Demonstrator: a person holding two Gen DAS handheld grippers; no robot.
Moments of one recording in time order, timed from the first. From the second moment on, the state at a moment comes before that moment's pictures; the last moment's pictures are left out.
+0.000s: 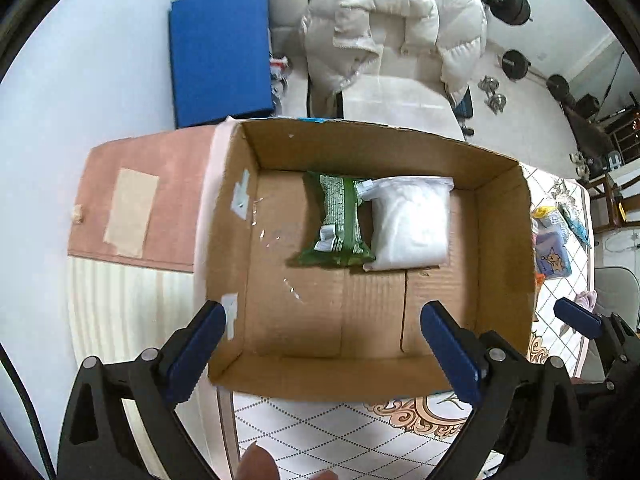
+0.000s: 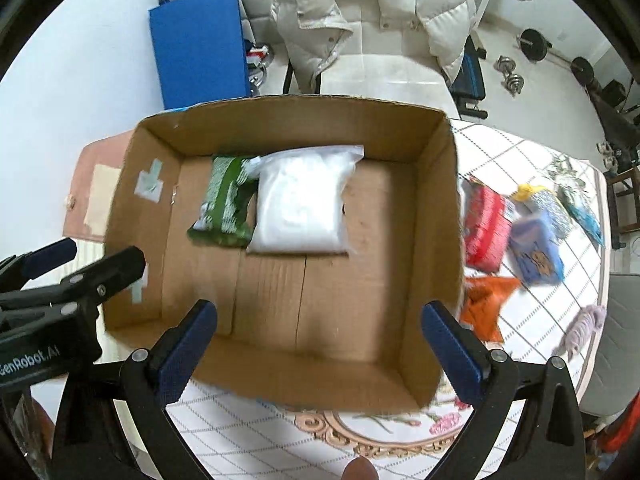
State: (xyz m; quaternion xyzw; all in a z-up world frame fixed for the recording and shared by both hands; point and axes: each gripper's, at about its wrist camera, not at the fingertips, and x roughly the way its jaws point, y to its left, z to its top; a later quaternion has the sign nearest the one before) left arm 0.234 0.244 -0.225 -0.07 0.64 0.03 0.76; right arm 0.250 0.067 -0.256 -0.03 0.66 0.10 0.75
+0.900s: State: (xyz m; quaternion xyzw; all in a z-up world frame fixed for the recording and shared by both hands) left arm 0.332 -0.015 -0.237 0.08 0.64 0.00 0.77; right arm 0.344 -0.189 -0.342 -0.01 0.70 0.01 0.72
